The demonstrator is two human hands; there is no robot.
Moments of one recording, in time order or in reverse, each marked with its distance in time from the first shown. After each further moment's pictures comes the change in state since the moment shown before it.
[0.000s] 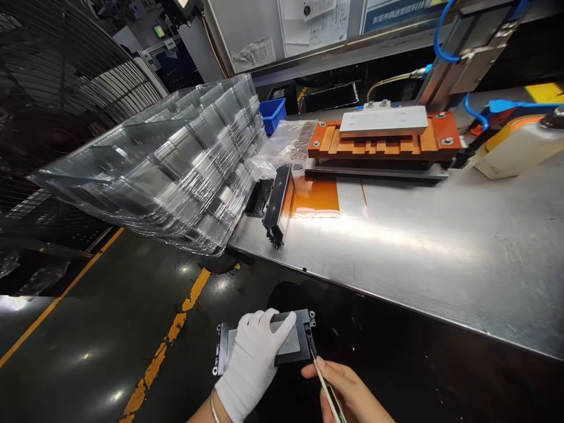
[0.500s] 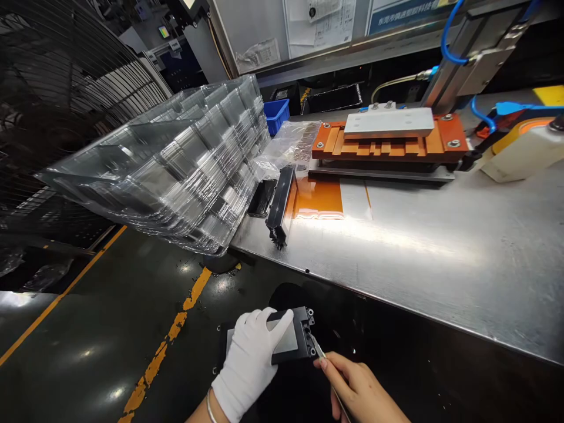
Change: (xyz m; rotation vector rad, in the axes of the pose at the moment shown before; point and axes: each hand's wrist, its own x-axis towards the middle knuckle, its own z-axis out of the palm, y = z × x) left_hand -0.004 -0.008 -0.002 -0.095 0.011 -0.053; right_hand -0.014 -0.026 -0.006 -0.746 0.095 -0.225
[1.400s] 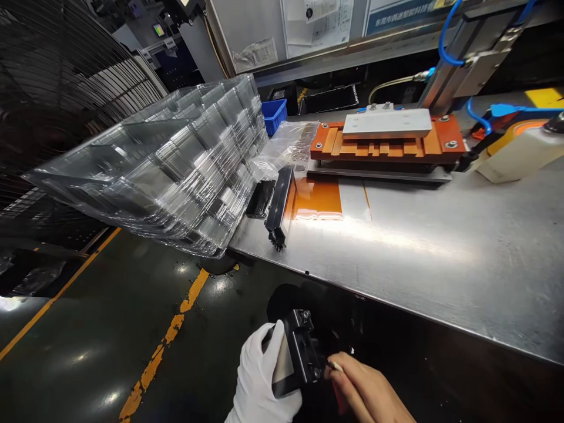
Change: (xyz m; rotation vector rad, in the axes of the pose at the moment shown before) left_hand -0.028 0.029 0.023 -0.232 0.512 -0.147; right_hand -0.023 -0.016 -0.017 -0.161 0.076 -0.452
